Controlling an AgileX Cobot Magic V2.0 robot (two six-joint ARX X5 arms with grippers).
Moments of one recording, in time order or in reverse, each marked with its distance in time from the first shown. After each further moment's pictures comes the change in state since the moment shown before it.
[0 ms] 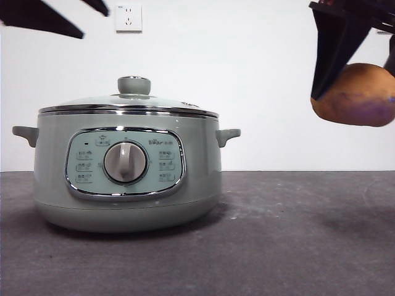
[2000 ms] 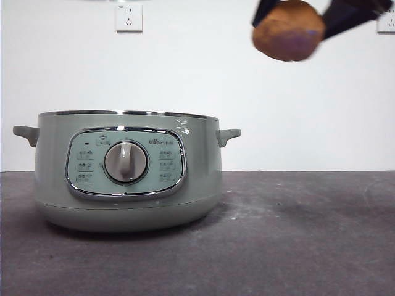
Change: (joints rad) left arm -0.144 0.009 0.411 -0.237 -0.356 0.192; right arm 0.025 0.126 0.246 0.108 -0.185 -0.020
